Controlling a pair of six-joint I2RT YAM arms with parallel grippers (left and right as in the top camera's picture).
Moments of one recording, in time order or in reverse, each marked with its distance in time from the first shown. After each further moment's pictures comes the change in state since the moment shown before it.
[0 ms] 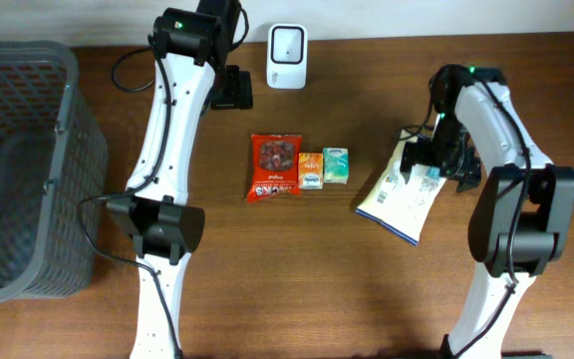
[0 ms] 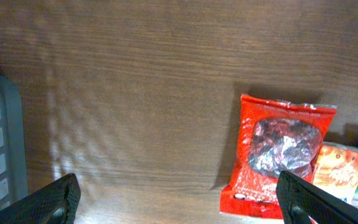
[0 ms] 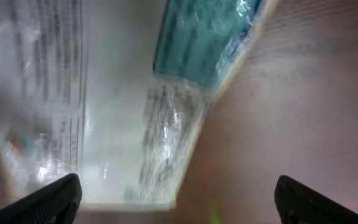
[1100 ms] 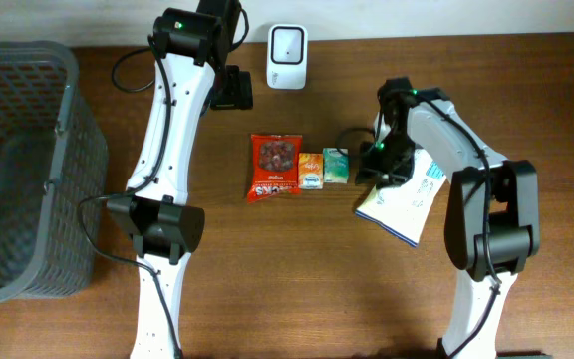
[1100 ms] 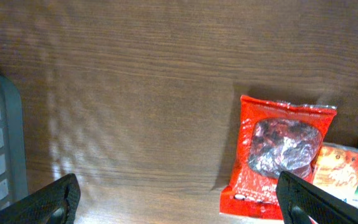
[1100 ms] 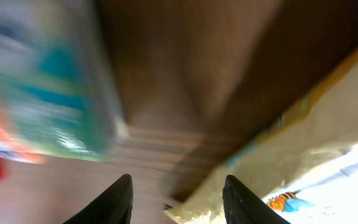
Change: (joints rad) left arm 0.000 0.000 0.000 -0.001 0.000 0.000; right arm 0.184 0.000 -0.119 0.287 -0.306 -0.003
